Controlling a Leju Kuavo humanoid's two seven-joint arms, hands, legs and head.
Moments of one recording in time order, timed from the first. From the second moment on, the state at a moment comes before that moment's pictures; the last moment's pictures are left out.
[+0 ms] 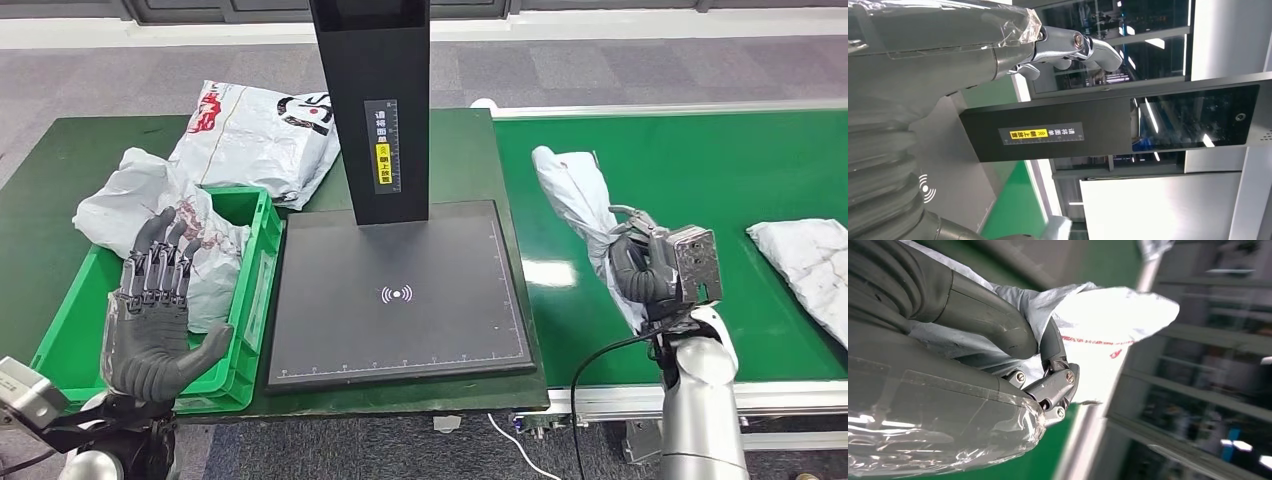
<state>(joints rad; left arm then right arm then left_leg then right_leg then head) 0.02 -0.12 -0.12 -1.82 0.03 -0.15 -0.33 -0.24 -0.02 -0.29 -1.38 0.28 0.21 -0.25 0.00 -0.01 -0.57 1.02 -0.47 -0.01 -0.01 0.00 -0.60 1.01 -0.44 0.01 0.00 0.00</state>
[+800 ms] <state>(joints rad) -0.07 -0.12 -0.13 -1.75 0.04 -0.14 -0.33 -0.39 0.07 0.08 -1.36 0.26 0.17 -0.21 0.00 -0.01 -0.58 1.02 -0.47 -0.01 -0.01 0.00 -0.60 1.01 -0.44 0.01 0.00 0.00</state>
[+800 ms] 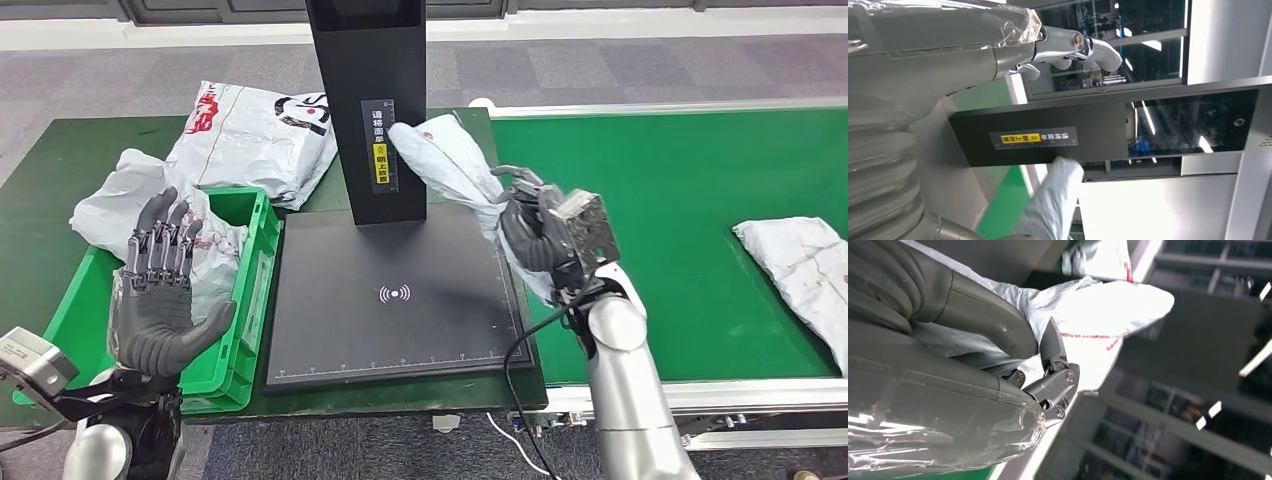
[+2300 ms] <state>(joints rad) -0.27 -0.17 -0.18 -1.58 0.07 -0.17 -0.28 -0.76 0.29 0.25 -0.40 0.19 0.25 -0.16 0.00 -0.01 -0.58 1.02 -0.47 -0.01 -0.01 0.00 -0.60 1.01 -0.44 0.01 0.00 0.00</state>
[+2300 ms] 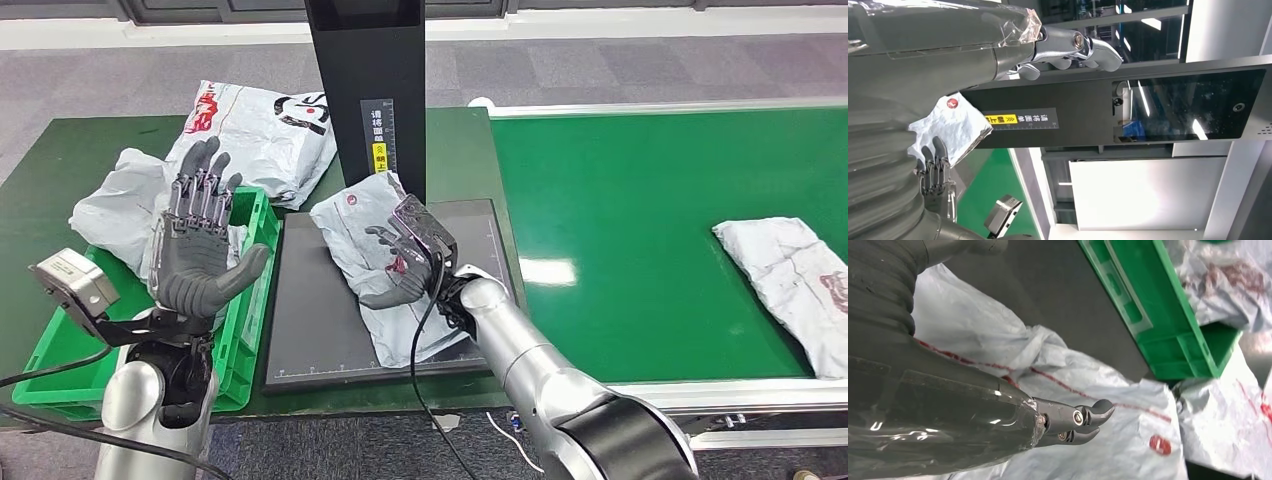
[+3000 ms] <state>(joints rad) -0.19 -0.15 -0.17 -1.61 0.03 -0.10 -0.30 -0.46 0.22 0.25 -1.26 0.34 -0.23 -0.30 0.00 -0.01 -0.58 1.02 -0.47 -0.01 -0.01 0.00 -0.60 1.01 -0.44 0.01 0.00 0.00</state>
